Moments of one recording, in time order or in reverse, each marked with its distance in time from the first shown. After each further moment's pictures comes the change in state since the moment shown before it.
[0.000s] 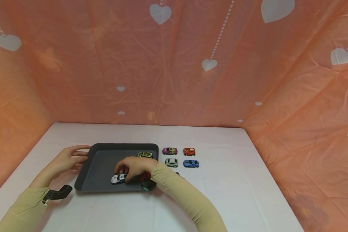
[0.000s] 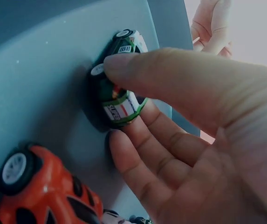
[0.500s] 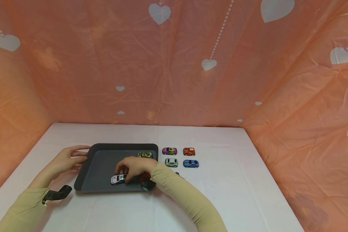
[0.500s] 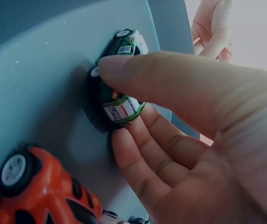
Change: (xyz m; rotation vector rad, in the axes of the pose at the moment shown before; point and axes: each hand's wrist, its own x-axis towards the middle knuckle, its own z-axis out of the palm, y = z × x) left_hand -0.001 0.002 0.001 -0.009 0.003 0.002; right_hand 0.000 0.000 0.000 0.007 -0.001 0.012
